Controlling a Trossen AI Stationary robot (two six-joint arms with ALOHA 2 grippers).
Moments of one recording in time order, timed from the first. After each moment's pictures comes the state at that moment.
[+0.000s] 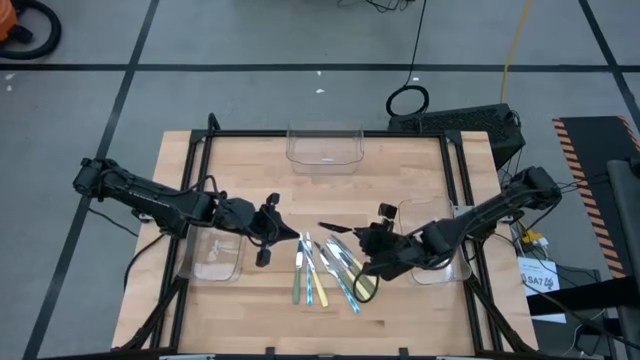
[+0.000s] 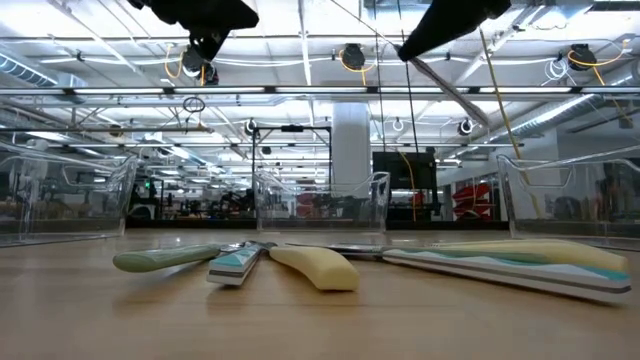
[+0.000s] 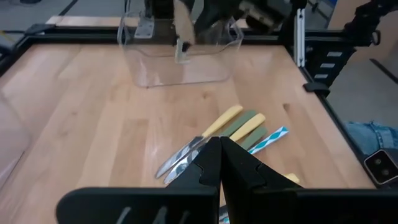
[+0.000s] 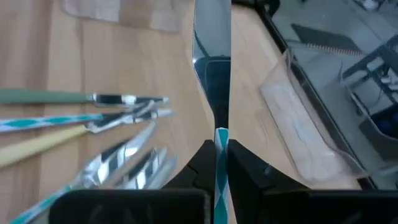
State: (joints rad) left arm -0.23 1.19 0.79 -0.02 -0.08 -0.11; right arm 0.46 1.46 1.07 -0.51 0.76 0.31
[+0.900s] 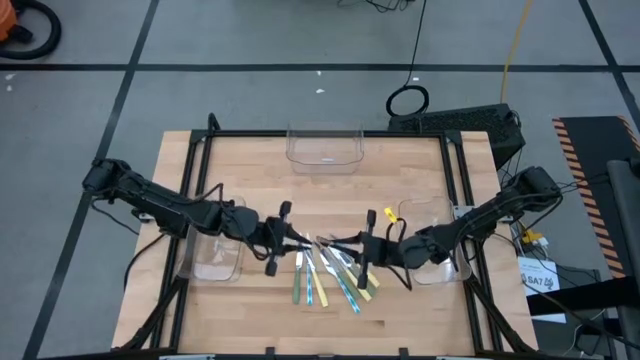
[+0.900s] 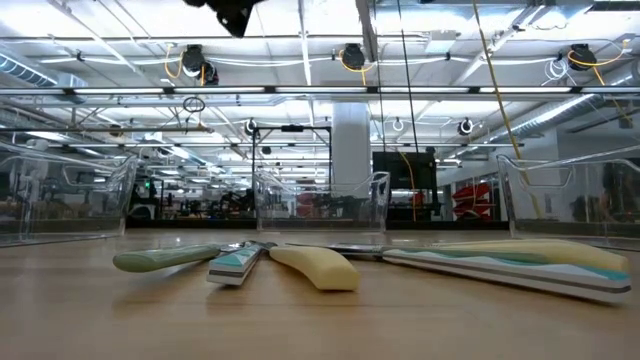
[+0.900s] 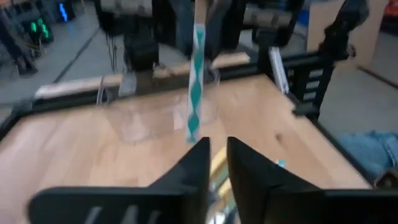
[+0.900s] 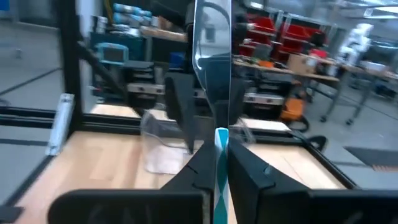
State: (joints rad) left arm -0.28 1.32 0.79 0.29 -0.08 0.08; right arm 0.47 1.46 0.83 0.58 0.60 -0.10
